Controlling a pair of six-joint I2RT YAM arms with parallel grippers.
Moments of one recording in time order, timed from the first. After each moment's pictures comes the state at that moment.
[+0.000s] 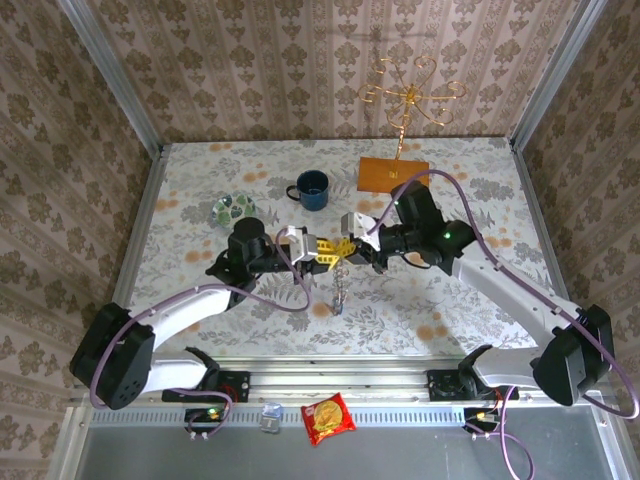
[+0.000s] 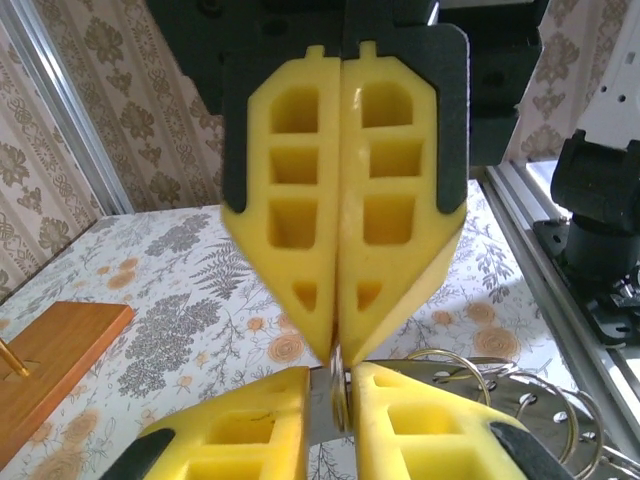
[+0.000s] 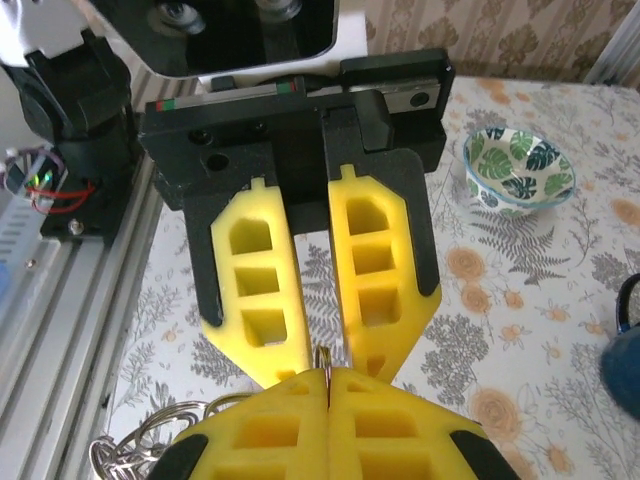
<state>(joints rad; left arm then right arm) -0.67 1.25 0.61 0.48 0.86 0.31 0.56 1.29 1.09 -0.50 -0.71 -0.66</state>
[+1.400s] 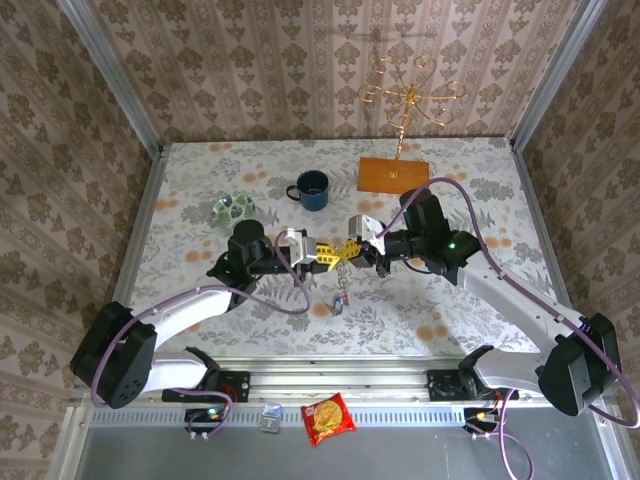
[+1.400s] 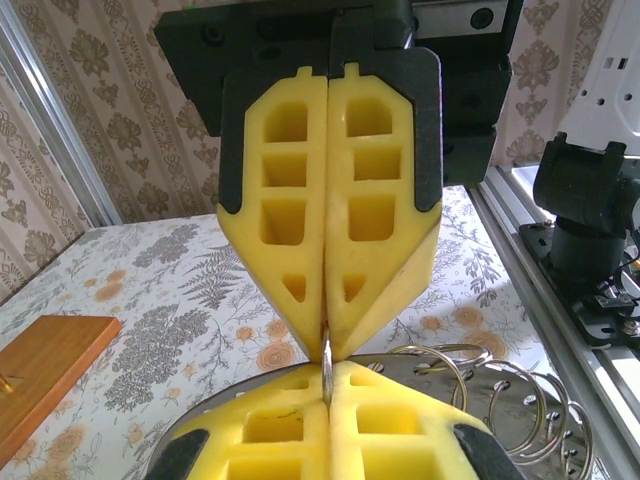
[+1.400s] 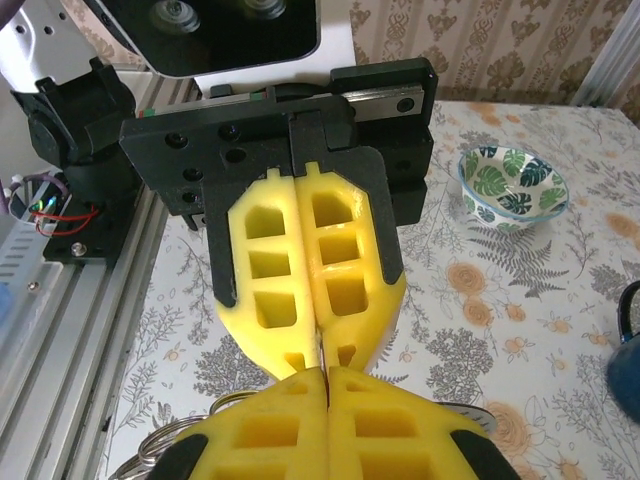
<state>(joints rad) -0.67 1.26 0.58 0.57 0.89 0.27 0.53 1.22 0.96 -0.32 -0.78 -0.58</state>
